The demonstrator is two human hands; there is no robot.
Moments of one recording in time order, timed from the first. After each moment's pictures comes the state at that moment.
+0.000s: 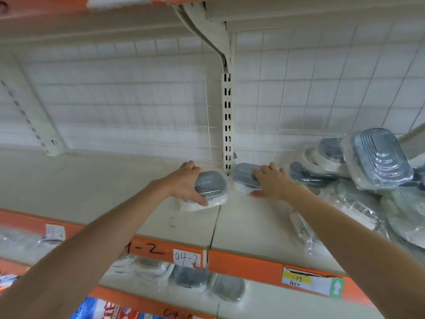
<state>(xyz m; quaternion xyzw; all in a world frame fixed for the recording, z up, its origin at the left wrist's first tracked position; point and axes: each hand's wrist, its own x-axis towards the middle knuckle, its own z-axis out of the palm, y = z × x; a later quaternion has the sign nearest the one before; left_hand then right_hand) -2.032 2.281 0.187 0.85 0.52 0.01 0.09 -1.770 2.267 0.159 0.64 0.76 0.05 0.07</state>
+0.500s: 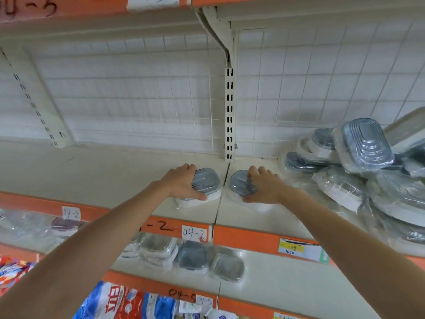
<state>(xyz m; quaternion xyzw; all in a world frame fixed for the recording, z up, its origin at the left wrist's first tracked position) -2.053 2.243 0.171 0.83 0.55 -0.01 0.04 -1.803 2.205 0.155 0.64 0.77 -0.05 -0.02</state>
